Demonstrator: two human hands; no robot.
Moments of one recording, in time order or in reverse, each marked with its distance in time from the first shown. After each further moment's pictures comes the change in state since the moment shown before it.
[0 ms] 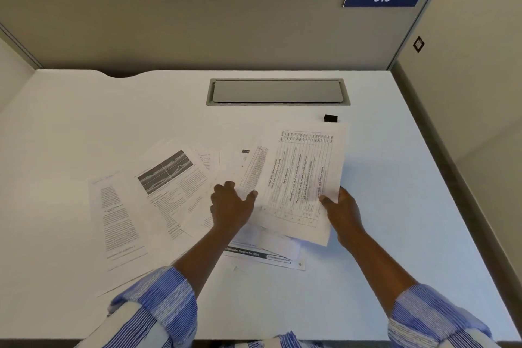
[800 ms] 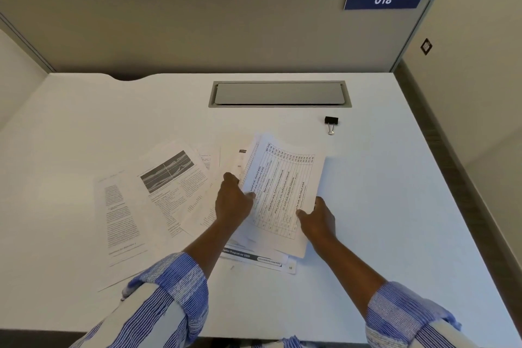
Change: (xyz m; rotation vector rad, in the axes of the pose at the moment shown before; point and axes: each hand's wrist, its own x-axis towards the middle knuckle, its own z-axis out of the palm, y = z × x) left_hand 0.010 0.013 0.007 -0.044 0.027 0.034; right_hand -0.025 -0.002 0.038 -0.221 -0.037 0.047
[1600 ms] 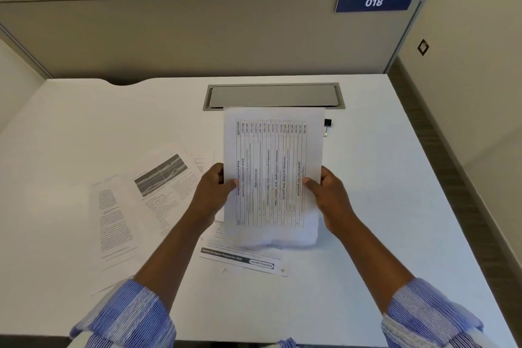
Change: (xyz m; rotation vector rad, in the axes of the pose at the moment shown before) left_hand -0.010 0.019 -0.057 -0.623 -0.206 0.044; right_hand 0.021 -0.036 -0.060 0.499 -0.187 -0.194
